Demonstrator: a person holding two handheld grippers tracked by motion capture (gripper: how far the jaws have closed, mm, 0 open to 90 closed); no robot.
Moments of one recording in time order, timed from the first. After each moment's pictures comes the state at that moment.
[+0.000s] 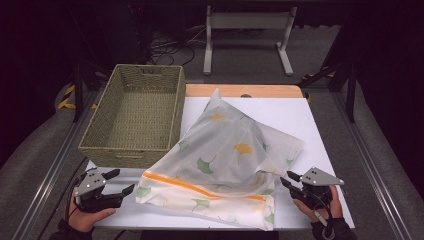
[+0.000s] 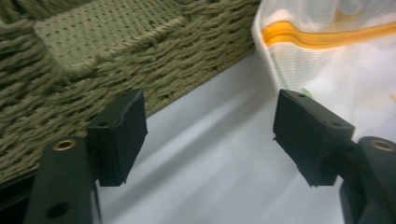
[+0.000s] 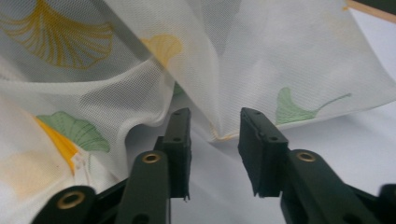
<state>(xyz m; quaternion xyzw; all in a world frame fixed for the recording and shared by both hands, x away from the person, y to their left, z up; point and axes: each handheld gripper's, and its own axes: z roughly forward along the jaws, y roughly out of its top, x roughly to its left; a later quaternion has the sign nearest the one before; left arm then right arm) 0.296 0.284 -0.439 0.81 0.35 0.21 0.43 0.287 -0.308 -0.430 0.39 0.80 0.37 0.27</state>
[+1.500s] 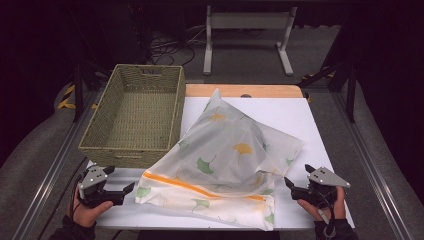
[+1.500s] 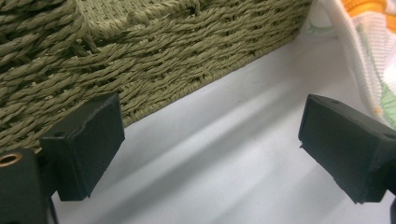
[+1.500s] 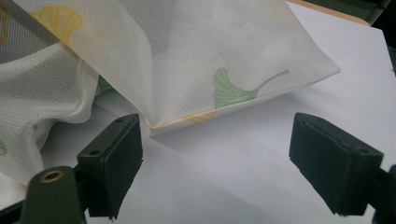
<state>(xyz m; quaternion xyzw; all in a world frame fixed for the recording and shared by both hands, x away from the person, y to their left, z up) 0.312 0.289 -0.460 0.80 0.38 0.21 0.41 0.293 -0.328 -0.448 0.43 0.76 0.37 0.32</state>
